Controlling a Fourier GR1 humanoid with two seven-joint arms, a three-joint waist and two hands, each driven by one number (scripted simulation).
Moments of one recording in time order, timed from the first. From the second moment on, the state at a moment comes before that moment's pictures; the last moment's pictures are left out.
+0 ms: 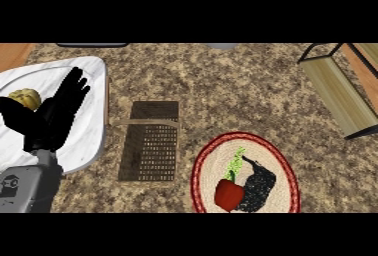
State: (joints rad) left arm -0.26 0.24 0.10 -1.50 0.13 -0.01 0.23; right arm -0.65 -0.82 -0.71 -0.80 0.40 -0.18 -0.08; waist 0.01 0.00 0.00
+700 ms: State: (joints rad) left arm -0.23 0.22 0.10 -1.53 0.12 0.00 0.24; right arm -0.47 -1.13 -0.90 -0.59 0.15 0.32 -0.13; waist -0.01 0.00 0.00
